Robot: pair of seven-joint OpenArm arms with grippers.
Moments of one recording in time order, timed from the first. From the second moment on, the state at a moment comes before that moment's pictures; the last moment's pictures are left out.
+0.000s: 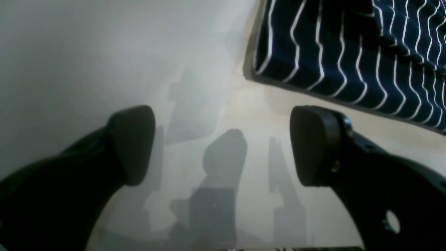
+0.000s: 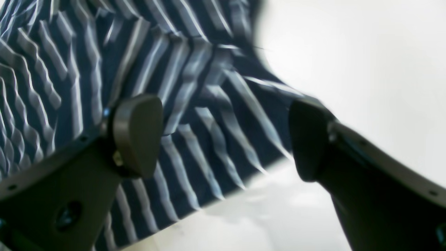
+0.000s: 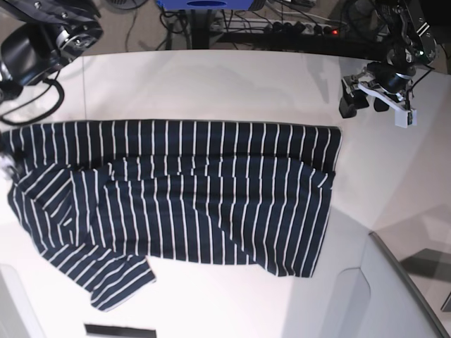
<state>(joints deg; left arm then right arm) 18.8 -10.1 -36.4 80.5 -26.5 -33.7 36.1 12.0 1.5 63.6 77.3 -1.2 27.3 -47.6</state>
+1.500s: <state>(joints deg) 7.7 -5.2 -36.9 67.4 -28.5 -34.7 33.4 14.0 13.0 70.8 42.9 1.5 28.7 -35.4</state>
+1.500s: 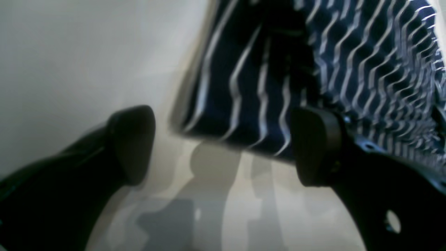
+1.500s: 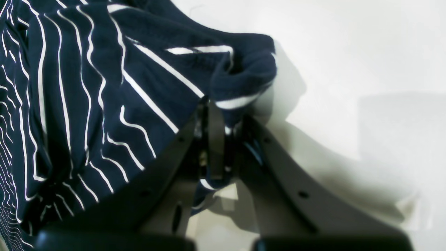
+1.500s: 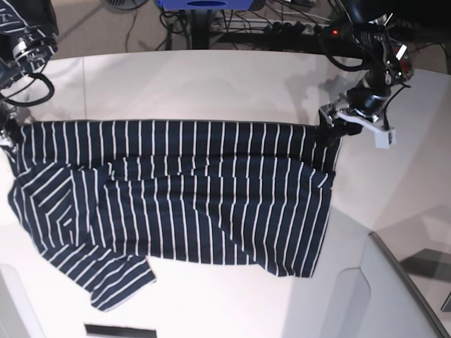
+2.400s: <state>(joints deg) 5.7 -3.3 -37.1 59.5 -29.2 -34.9 28.8 14.0 13.2 70.8 42.9 1.5 28.7 -35.5</state>
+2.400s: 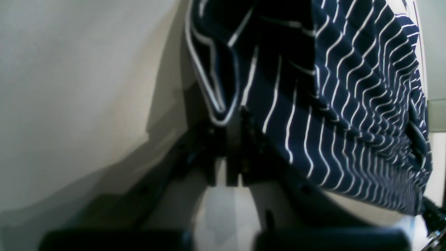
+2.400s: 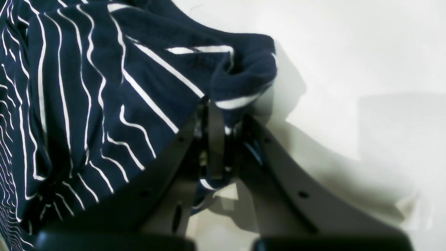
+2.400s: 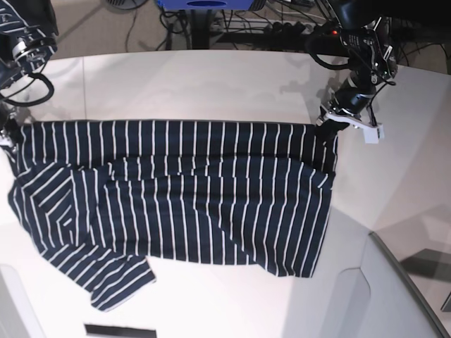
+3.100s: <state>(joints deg) -0.7 -6.2 -37.0 76.8 -26.3 -33.8 46.0 20.6 11.0 60.8 64.3 -0.6 31.3 -54.3</state>
